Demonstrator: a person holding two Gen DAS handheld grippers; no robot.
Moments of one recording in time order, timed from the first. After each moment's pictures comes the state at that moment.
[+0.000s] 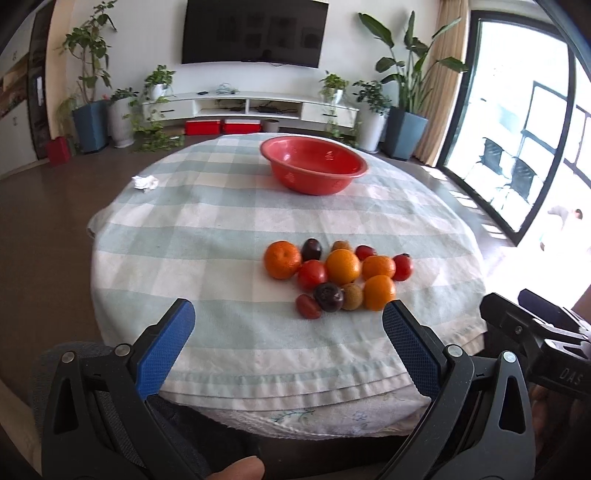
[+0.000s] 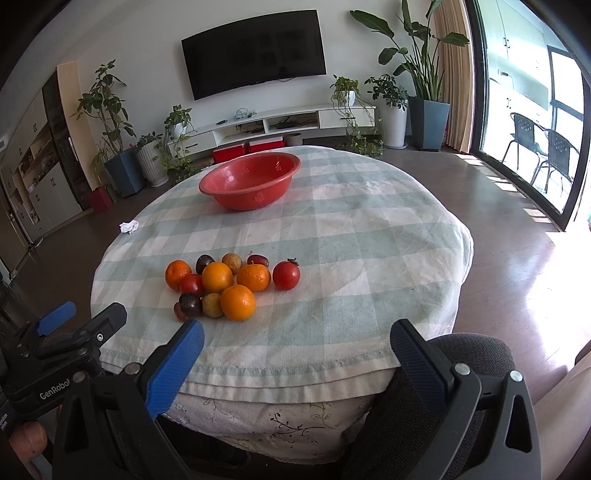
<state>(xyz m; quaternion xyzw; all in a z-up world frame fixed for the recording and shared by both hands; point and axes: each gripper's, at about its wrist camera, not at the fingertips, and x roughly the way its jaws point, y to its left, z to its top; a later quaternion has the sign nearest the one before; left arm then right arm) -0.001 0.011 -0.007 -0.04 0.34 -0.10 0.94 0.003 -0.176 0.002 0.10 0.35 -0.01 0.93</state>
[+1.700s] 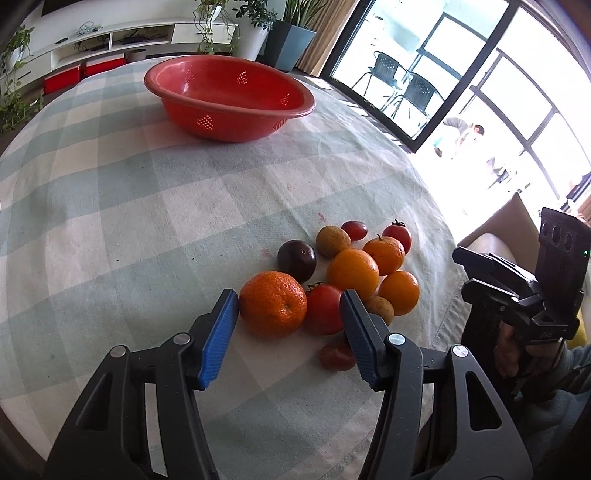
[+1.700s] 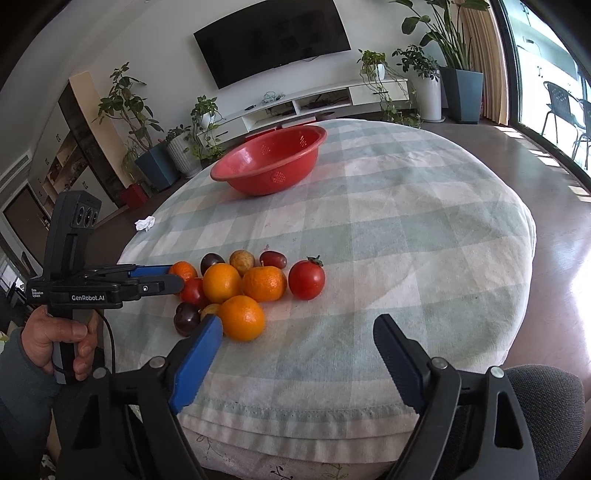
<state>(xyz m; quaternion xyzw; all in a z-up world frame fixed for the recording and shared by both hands) 0.202 0.044 -0.049 0.00 0.49 -0.36 0.80 0.062 -0.195 -0.034 0.15 0.39 0.08 0.90</state>
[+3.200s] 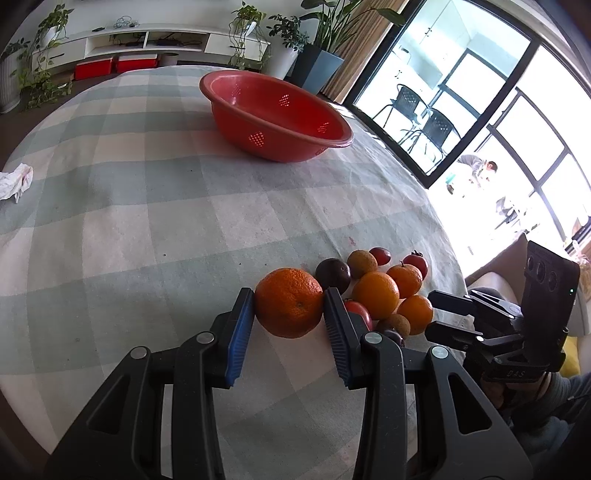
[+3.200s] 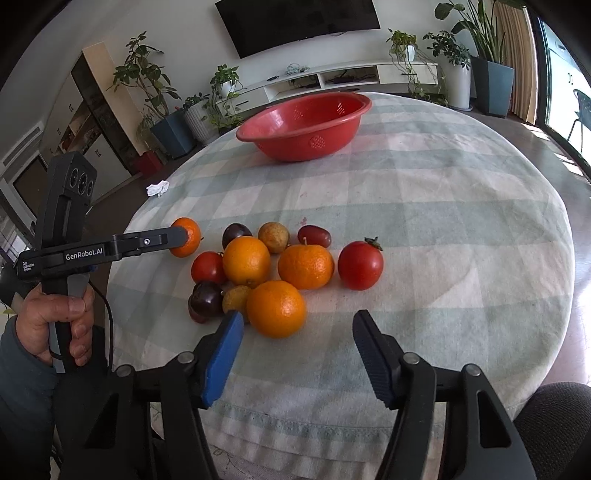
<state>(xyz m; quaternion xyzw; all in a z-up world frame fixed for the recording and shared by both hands) 0.205 0.079 -0.048 -0.06 0.47 -0.32 0.82 0.091 -0.157 -0.053 0.11 0.44 0.12 0.88</state>
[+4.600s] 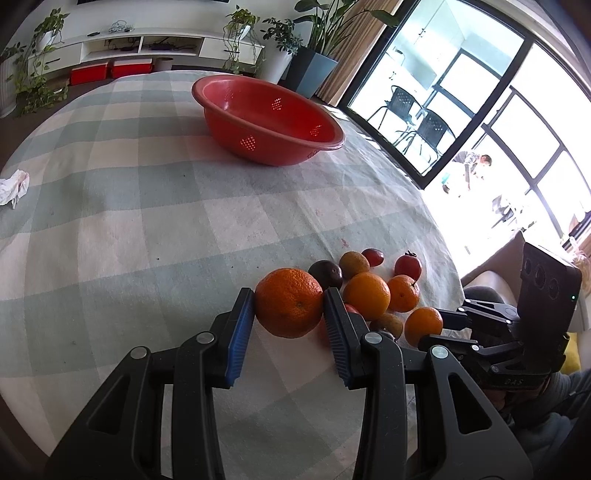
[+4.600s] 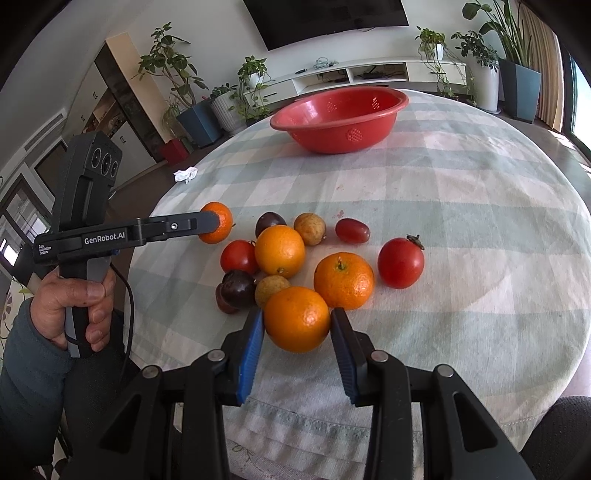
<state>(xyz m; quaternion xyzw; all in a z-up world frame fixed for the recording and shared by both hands) 0.204 0.078 -0.046 -0.06 0.46 -0.33 0.82 0.085 -0.147 -0.052 0.10 0.44 0.18 0.88</state>
